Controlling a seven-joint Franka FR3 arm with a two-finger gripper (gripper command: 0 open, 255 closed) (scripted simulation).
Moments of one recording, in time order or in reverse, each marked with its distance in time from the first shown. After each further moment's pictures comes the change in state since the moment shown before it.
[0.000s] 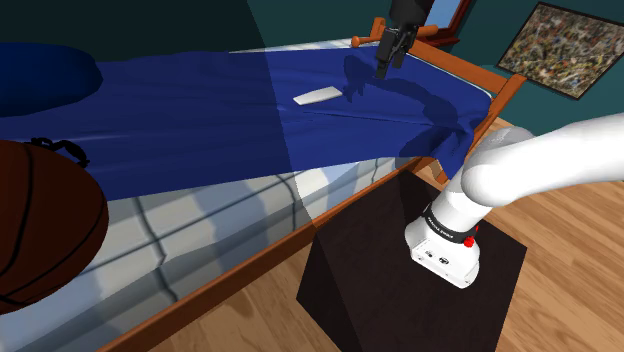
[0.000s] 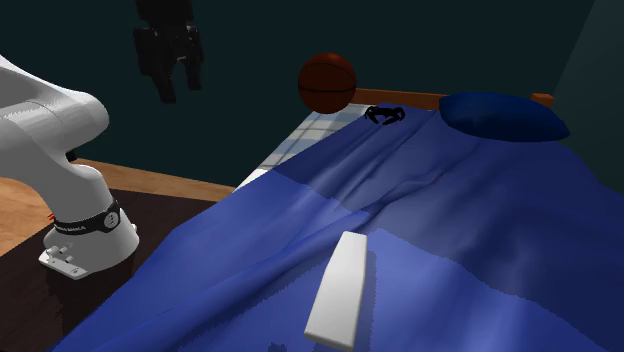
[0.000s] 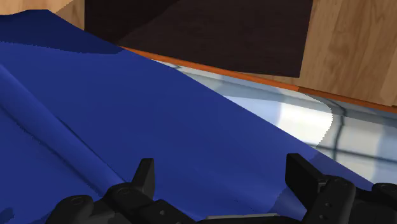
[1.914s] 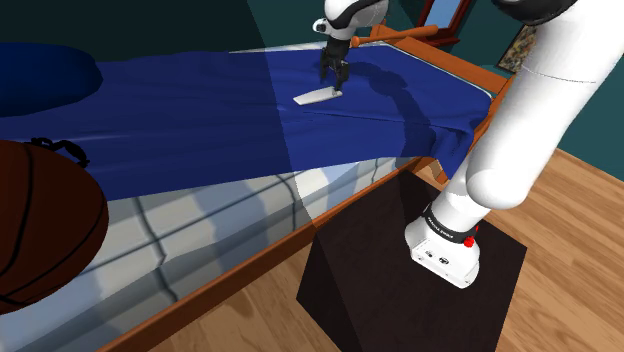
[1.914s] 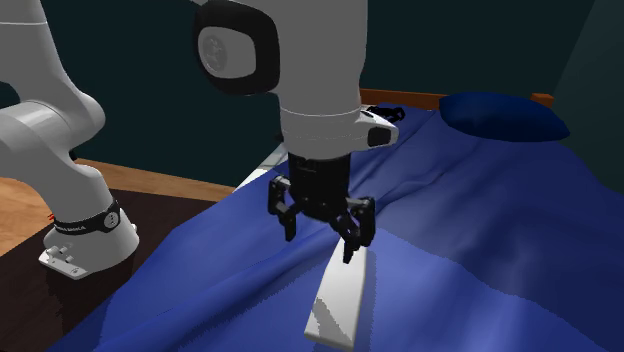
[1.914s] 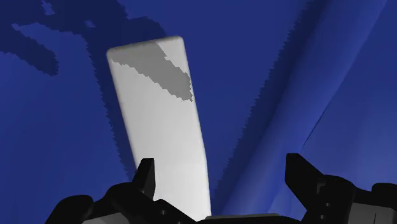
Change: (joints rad) arm 0.131 0.905 -0.400 0.397 0.041 0.530 -1.448
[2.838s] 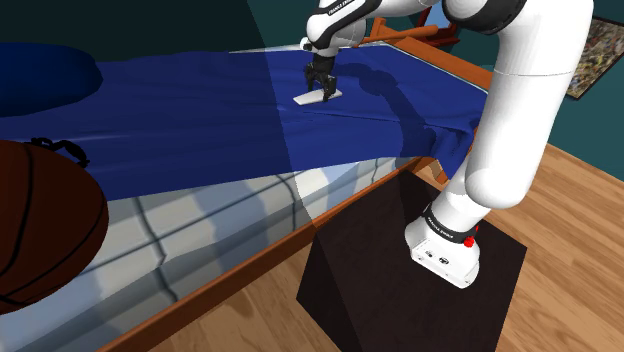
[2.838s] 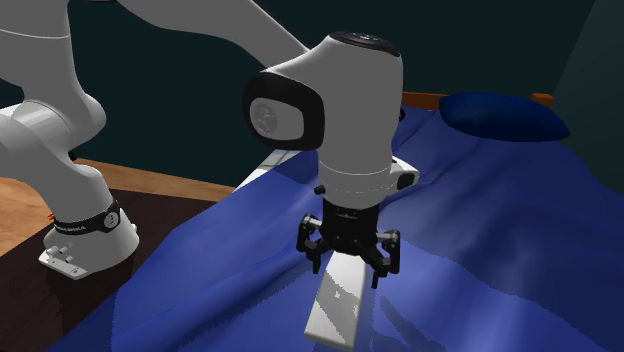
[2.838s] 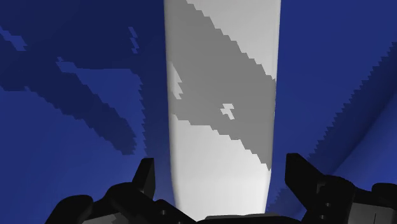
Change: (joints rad) arm -0.028 0.196 0.044 0.092 0.075 0.096 -0.193
